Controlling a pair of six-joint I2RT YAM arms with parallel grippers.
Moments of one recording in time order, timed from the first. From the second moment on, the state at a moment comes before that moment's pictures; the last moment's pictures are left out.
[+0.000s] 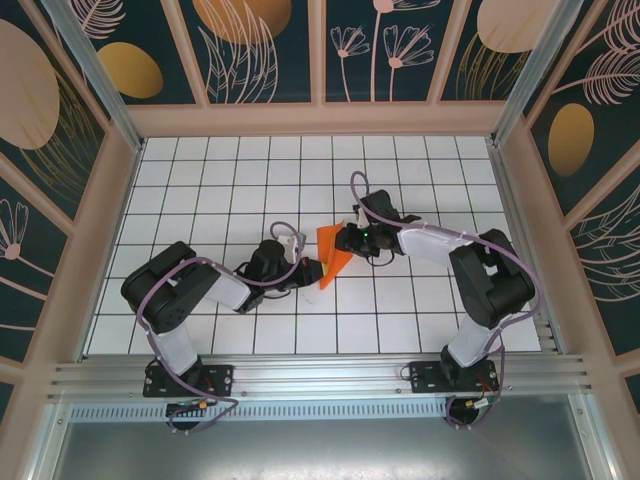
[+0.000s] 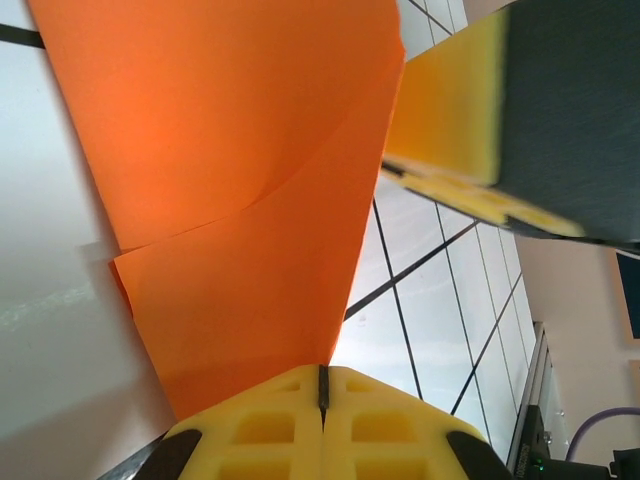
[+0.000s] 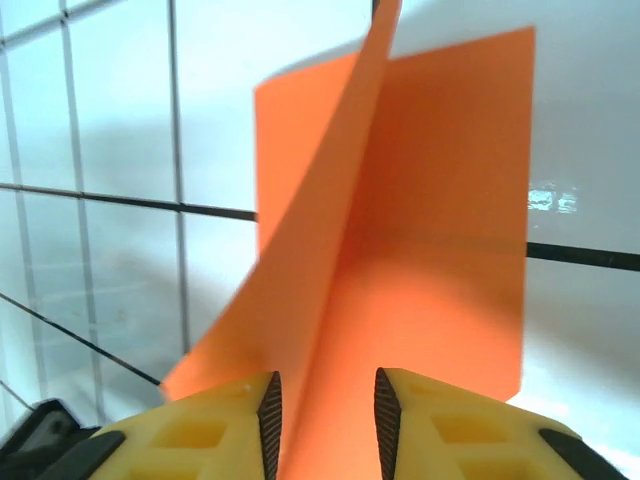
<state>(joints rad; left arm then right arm) -0.71 1.78 0.50 0.81 0.42 -0.92 0.54 1.69 0.95 -0.22 -0.37 0.68</state>
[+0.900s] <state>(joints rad) -0.71 1.78 0.65 0.43 0.37 -0.66 0.60 1.79 1.06 -0.30 -0.27 0.81</state>
